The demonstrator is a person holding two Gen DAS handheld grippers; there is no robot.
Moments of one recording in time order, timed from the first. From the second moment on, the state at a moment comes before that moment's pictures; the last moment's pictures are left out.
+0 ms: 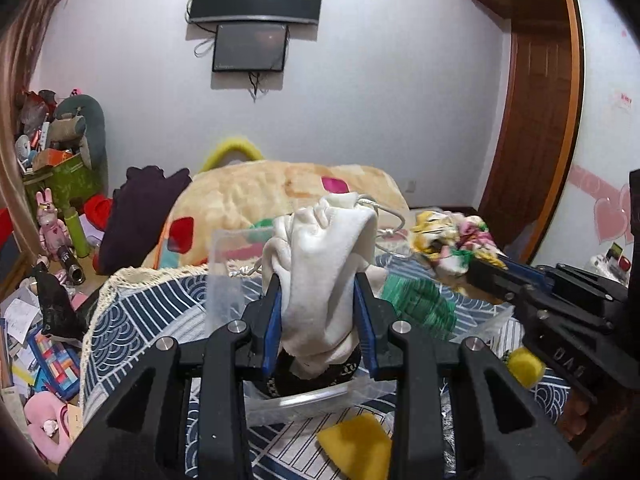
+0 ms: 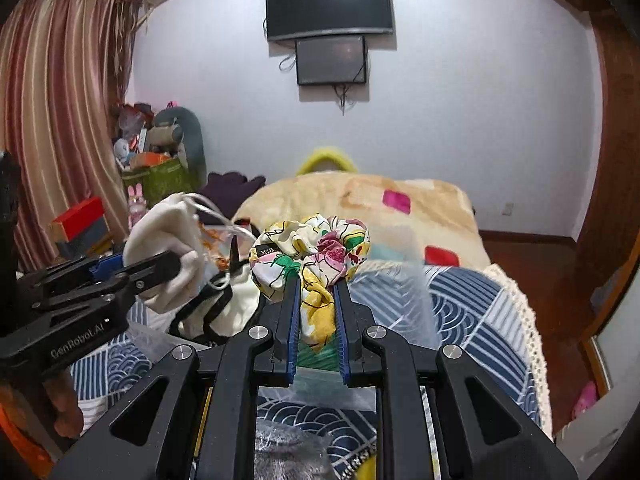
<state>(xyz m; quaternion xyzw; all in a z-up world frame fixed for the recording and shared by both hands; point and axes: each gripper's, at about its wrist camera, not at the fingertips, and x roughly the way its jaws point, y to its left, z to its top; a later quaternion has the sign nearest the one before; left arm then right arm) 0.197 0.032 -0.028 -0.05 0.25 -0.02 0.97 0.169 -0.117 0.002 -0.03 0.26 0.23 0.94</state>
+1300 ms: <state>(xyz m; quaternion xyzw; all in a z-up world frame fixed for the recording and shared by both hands) 0.156 0.018 -0.008 0.01 0.23 -0.02 0.97 0.146 -0.134 0.024 -0.06 0.25 0.23 0.94</state>
